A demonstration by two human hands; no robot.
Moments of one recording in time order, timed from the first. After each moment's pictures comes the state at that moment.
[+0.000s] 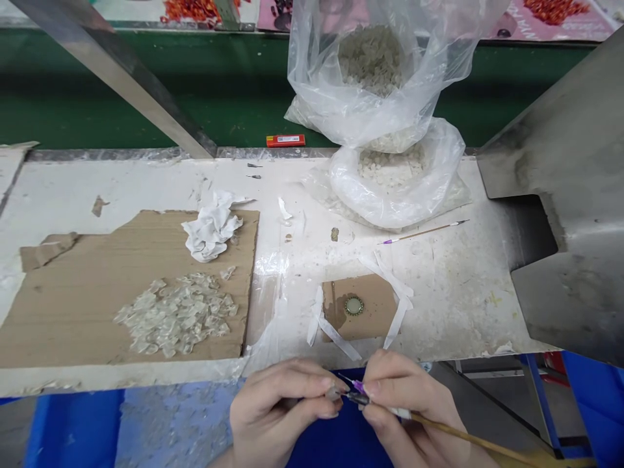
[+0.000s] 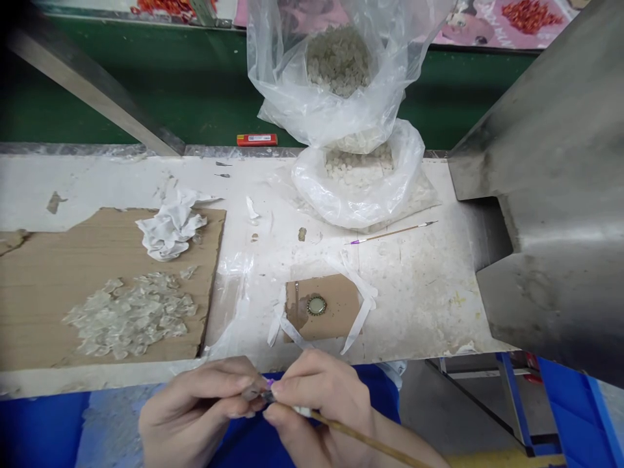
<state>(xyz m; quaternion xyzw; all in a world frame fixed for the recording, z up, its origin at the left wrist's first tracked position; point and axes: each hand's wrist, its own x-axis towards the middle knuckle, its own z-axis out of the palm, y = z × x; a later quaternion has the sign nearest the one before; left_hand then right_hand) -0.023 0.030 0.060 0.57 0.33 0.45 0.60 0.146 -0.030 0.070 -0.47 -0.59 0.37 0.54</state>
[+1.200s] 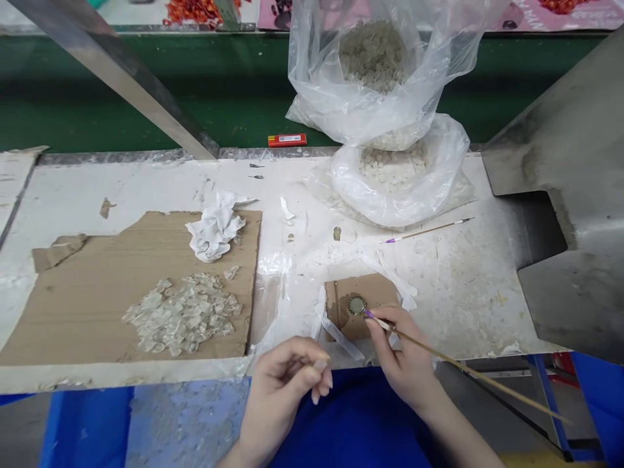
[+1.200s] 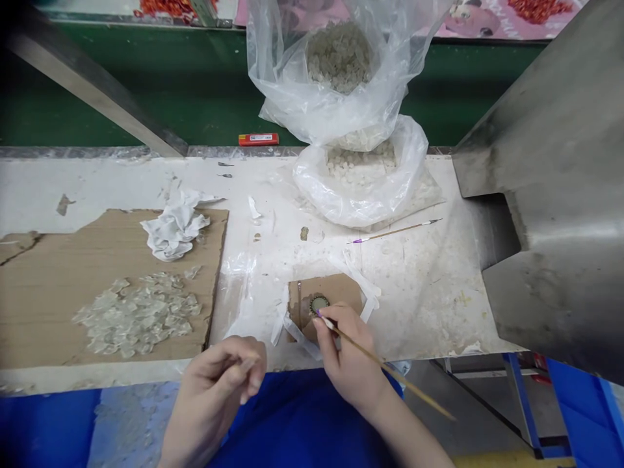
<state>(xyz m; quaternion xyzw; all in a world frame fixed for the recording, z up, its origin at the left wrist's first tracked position) -0.028 0.025 0.041 0.34 0.41 0.37 0.76 0.149 -0.015 0.018 -0.62 -0.56 0.21 0.51</state>
